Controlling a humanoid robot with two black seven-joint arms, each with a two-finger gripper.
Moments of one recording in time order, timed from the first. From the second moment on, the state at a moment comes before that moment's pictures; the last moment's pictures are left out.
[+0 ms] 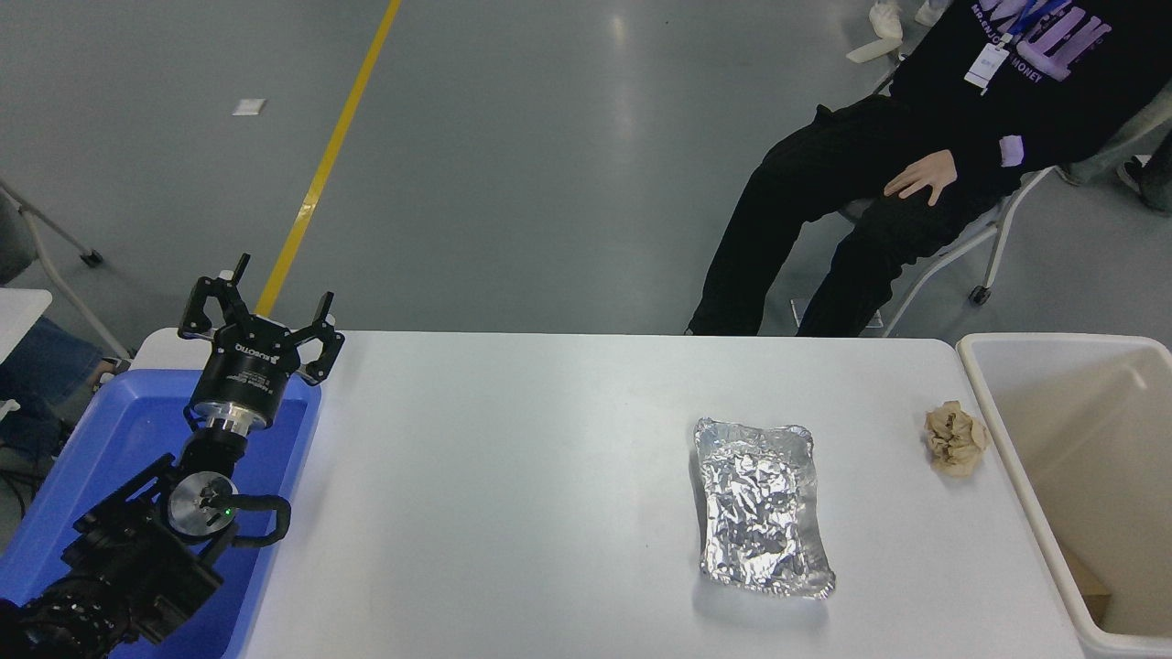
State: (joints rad) left arm -0.60 0.23 -0.86 -0.40 -0.08 -0.72 -0.46; right arm 1.81 -0.95 -1.39 0.98 -0.21 0.42 -0.09
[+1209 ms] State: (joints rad) left arm -0.60 0.23 -0.86 -0.40 -0.08 -0.72 -0.46; right arm 0.73 -0.55 -0.67 0.16 -0.20 0.15 -0.08
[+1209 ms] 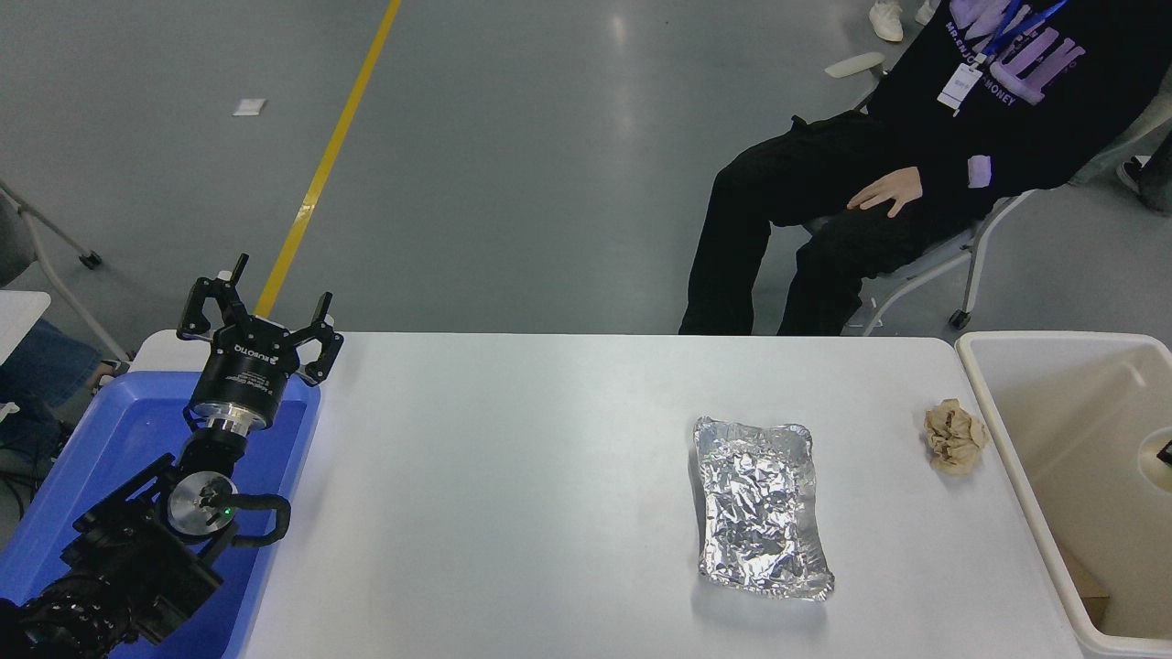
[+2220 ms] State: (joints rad) left arm -0.60 0.23 -0.86 -0.40 -0.08 -0.72 -0.46; right arm 0.78 -0.61 -0.65 0.33 -0.20 -0.02 -0.09
